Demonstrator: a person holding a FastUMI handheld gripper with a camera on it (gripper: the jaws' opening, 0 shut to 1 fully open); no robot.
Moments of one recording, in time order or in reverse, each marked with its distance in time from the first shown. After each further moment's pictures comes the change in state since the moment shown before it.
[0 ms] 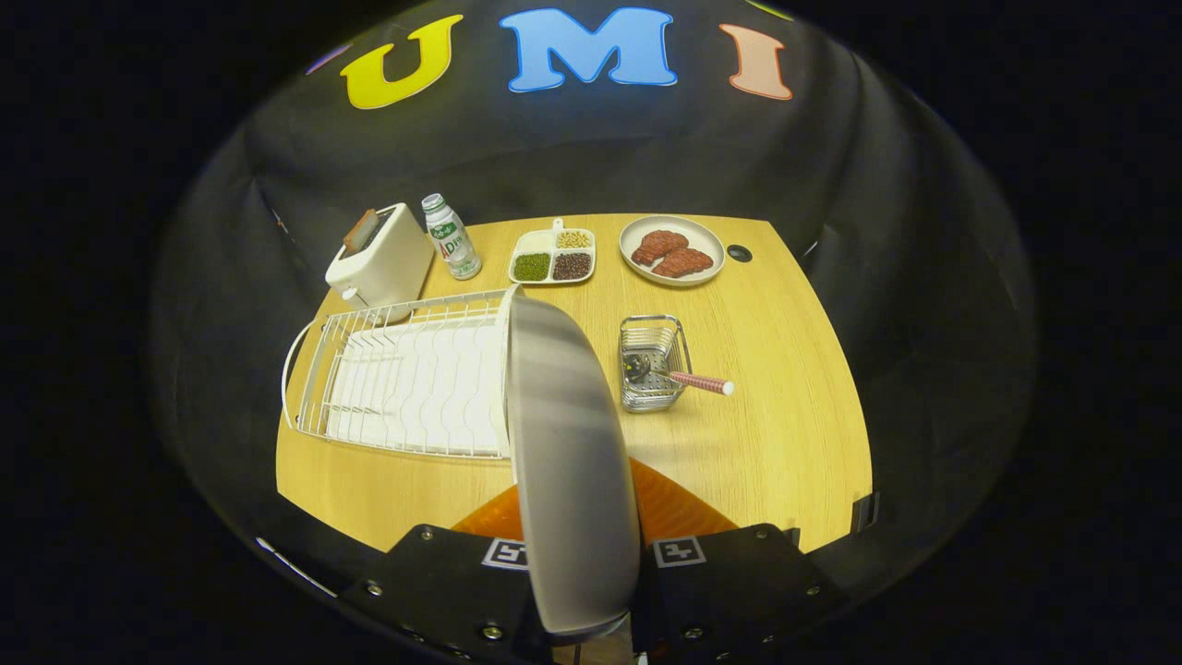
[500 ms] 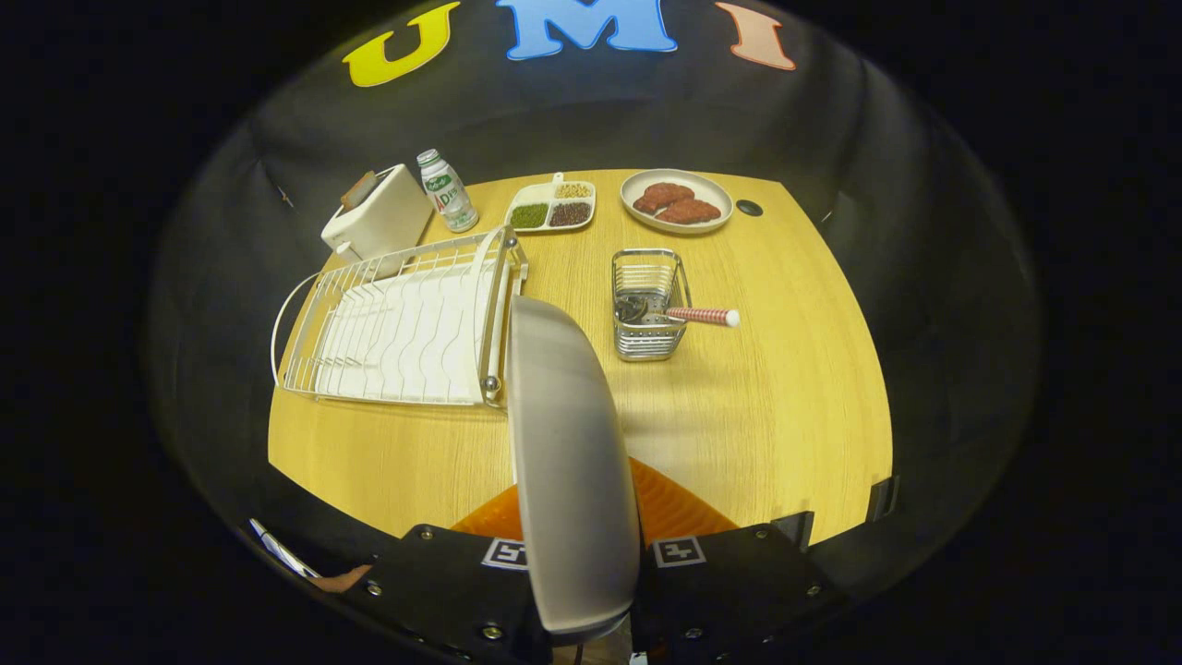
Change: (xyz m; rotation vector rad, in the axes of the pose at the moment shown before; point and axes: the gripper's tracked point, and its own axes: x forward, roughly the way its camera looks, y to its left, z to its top) arm 0.035 -0.014 -0.059 -0.021 0.103 0.067
